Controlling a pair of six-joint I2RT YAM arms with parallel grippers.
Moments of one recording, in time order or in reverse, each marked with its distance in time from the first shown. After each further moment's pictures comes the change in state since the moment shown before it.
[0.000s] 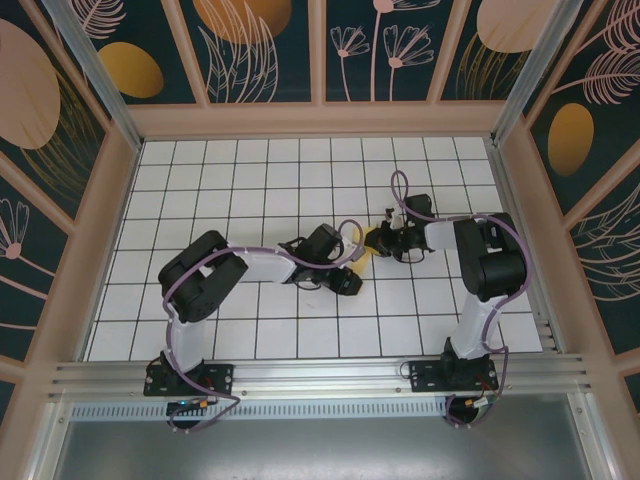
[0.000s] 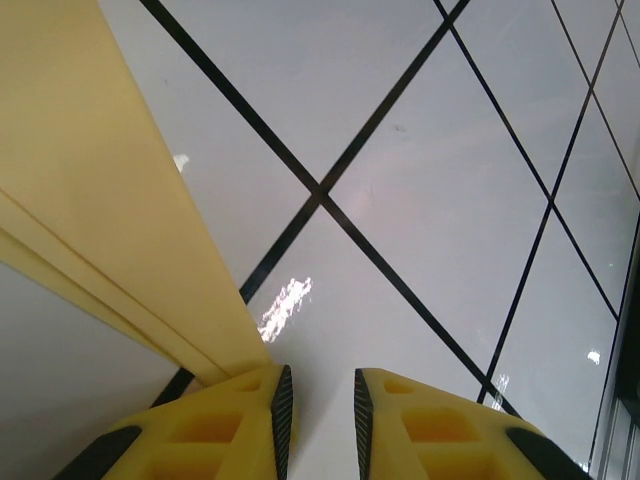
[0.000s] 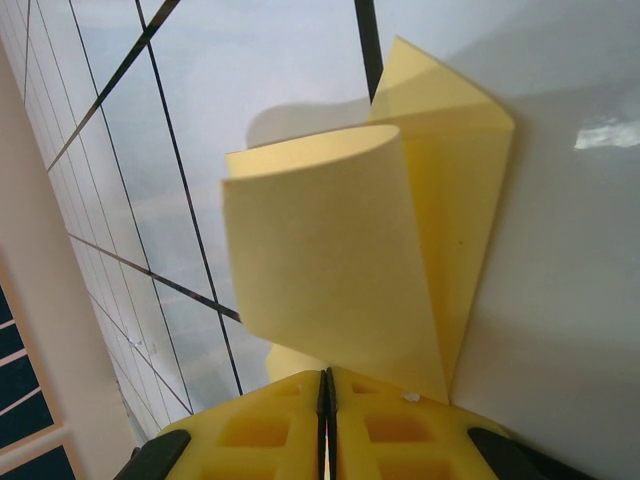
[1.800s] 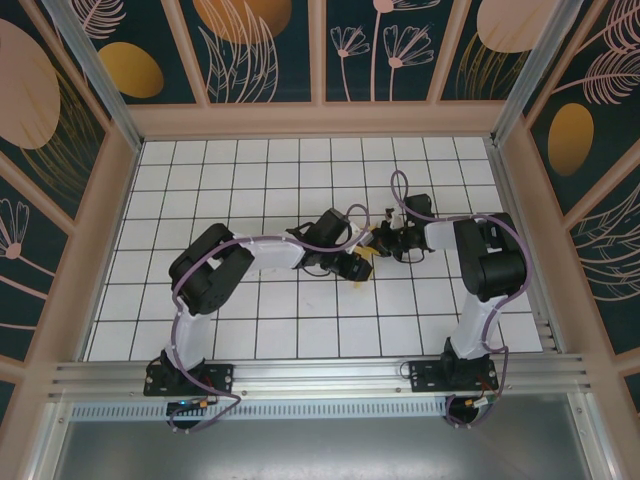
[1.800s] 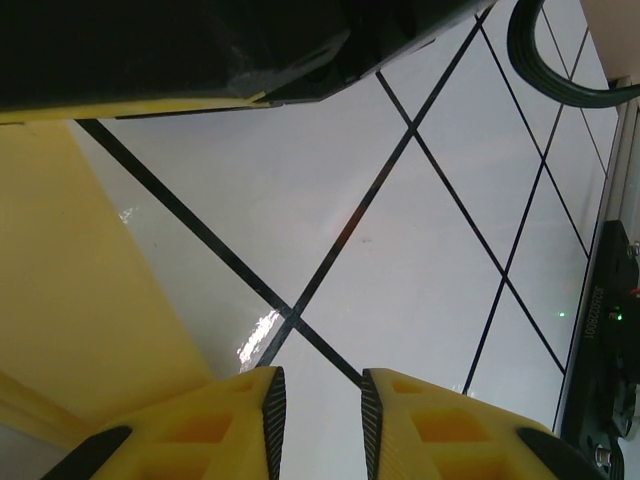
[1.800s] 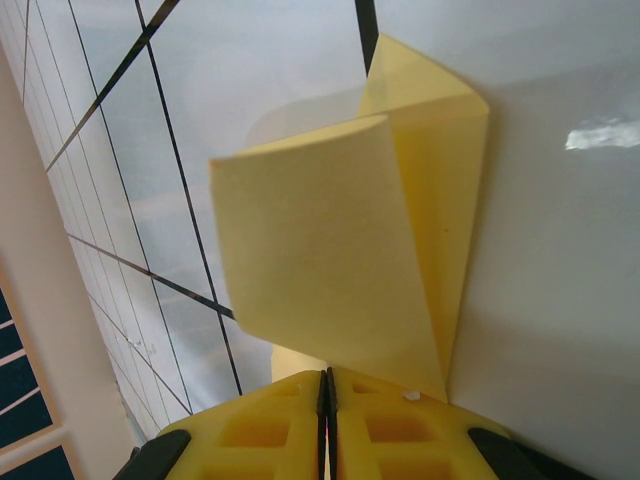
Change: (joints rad) left arm 0.034 0.083 0.185 -0.082 0.062 -0.023; right arm 0.003 0.000 0.001 -0.001 0.001 0.000
